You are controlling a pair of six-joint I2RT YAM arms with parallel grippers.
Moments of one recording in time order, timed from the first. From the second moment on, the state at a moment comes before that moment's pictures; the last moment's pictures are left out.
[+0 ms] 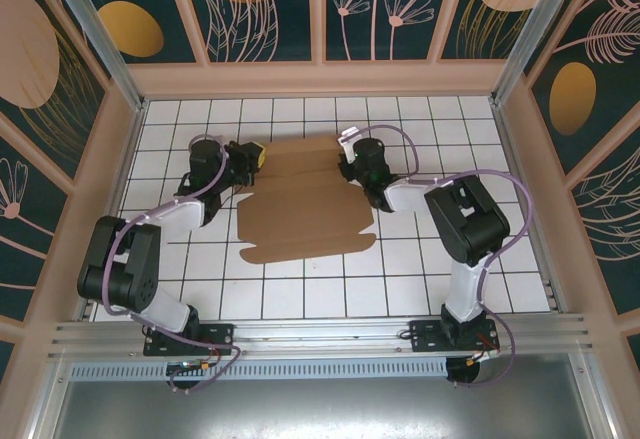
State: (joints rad) left arm -0.23 1.53 0.73 0.48 0.40 -1.55; right arm 0.56 1.90 1.01 0.41 0.21 -0.12
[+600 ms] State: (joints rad) left arm -0.24 1.49 0.70 0.46 0.34 -1.60; right arm 0.68 2.01 1.16 0.32 0.63 0.11
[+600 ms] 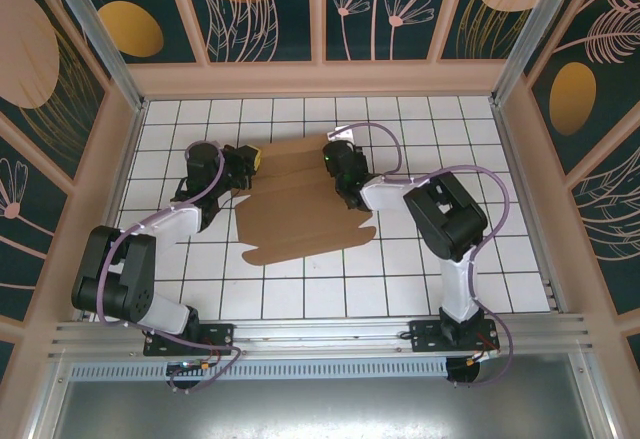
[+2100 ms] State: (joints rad) left arm -0.31 1.44 0.71 0.37 0.42 -1.64; right arm 0.55 1.59 0.47 0.84 0.14 0.10
